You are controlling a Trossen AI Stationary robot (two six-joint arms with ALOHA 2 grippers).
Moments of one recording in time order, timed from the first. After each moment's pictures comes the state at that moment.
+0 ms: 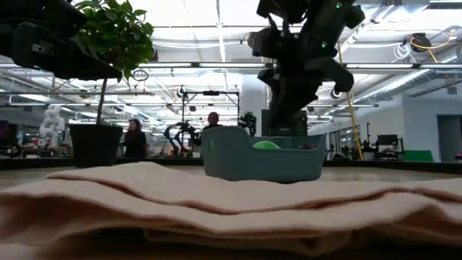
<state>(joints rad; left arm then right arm) -0.11 0.41 0.19 -0.03 -0.18 0.18 0.08 1.68 1.10 -0.47 0.11 -0.30</state>
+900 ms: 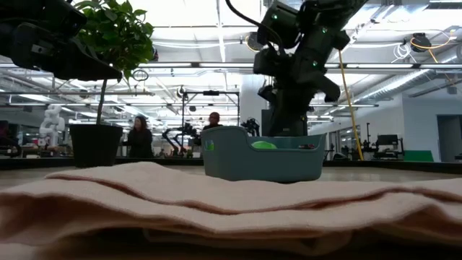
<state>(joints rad) -0.11 0.41 0.19 -0.04 -0.18 0.18 -0.11 1.67 1.04 -0.41 -0.08 -0.40</state>
